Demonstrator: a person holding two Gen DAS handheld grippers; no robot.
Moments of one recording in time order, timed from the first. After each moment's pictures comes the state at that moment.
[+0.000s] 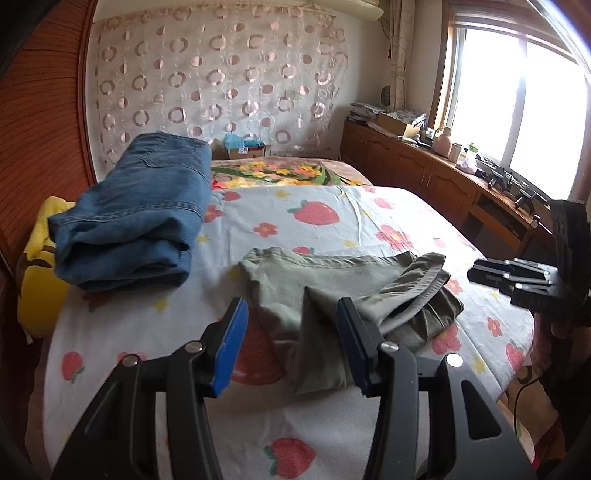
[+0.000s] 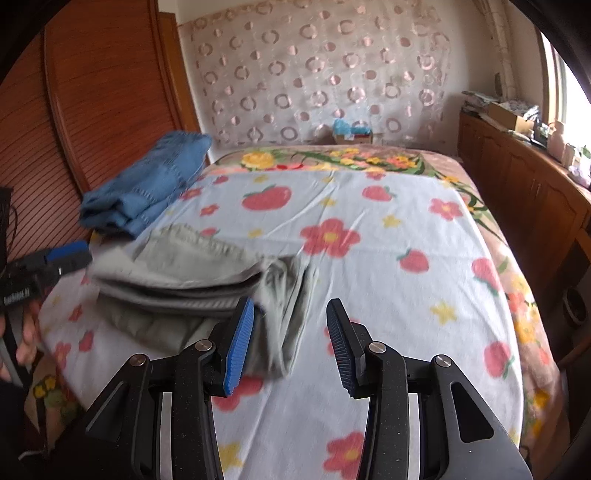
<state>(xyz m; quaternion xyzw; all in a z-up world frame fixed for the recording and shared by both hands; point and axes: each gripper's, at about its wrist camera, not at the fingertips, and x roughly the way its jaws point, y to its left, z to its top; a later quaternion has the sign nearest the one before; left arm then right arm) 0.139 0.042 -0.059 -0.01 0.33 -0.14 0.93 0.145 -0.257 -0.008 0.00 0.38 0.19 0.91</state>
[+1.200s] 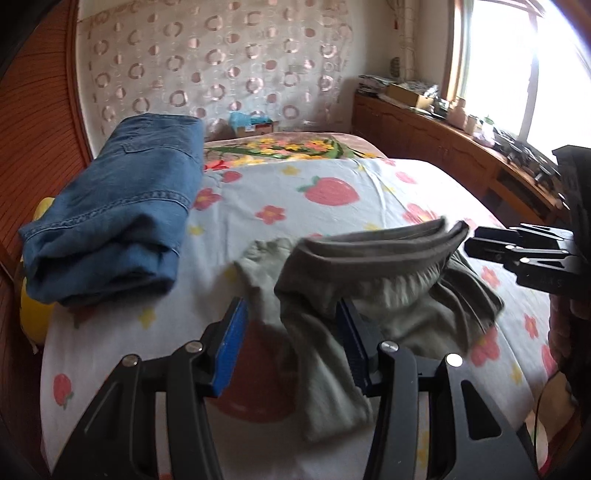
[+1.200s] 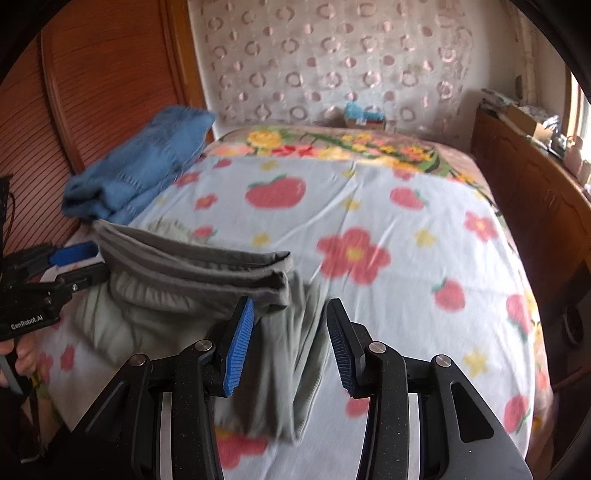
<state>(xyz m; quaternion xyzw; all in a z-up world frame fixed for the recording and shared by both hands) 0.194 0.021 -0.084 0.02 0.38 -0.11 0.92 0.208 -0.222 -0.019 -0.03 0.40 0.19 0.90</state>
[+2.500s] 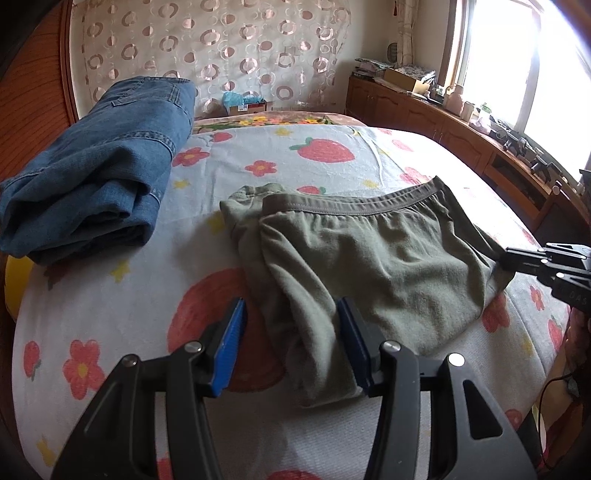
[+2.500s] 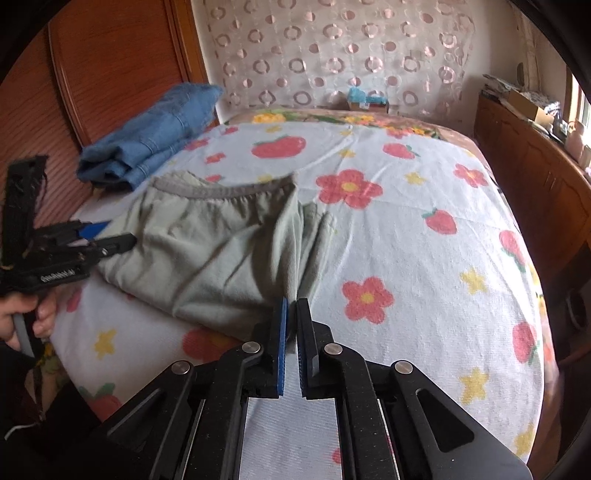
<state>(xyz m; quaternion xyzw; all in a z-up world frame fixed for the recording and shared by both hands) 0.184 0.019 -0.124 0.01 0.41 -0.13 0.90 0.149 -0.245 -0.037 -0.03 0.43 0.21 0.88</state>
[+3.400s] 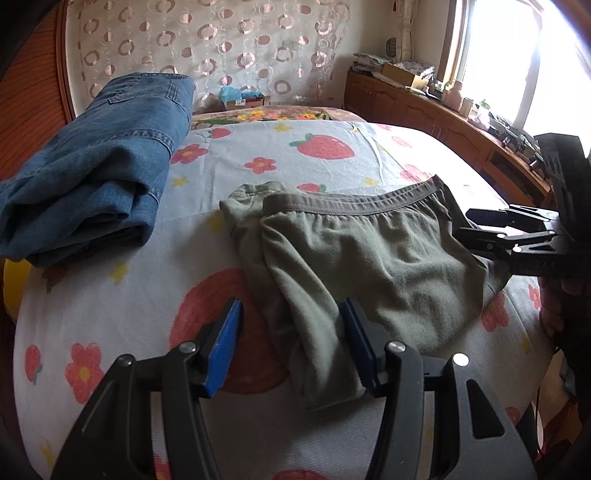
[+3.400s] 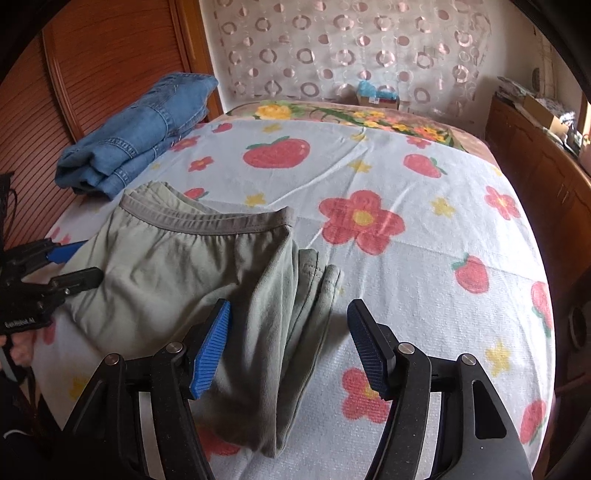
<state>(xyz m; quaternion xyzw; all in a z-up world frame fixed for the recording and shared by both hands) 0.191 0.022 -0.119 0.01 0.43 -0.14 0.89 0.213 -0.223 -0.053 -0.05 0.44 0.22 0.87</state>
